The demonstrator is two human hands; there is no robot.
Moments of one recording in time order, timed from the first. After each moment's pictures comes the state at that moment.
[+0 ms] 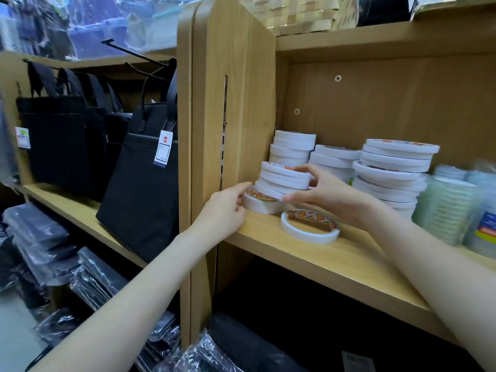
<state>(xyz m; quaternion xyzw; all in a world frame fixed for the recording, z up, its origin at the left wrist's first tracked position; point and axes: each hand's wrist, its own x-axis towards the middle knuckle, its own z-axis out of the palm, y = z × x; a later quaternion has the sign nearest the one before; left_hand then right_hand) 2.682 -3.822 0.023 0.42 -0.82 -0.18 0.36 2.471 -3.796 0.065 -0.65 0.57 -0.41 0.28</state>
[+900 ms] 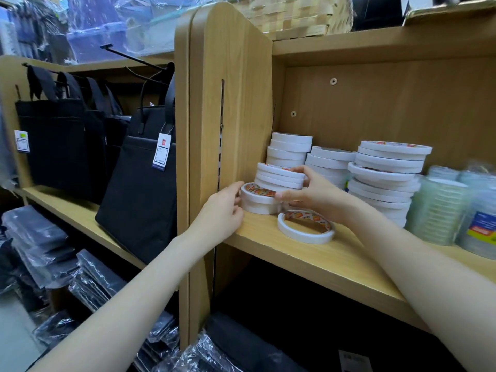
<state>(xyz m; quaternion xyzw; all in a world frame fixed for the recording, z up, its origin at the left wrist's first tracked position) 2.683 -3.826 0.020 0.39 -0.82 -0.16 0.38 2.482 -3.799 0.063 -0.61 0.57 -0.45 0.33</state>
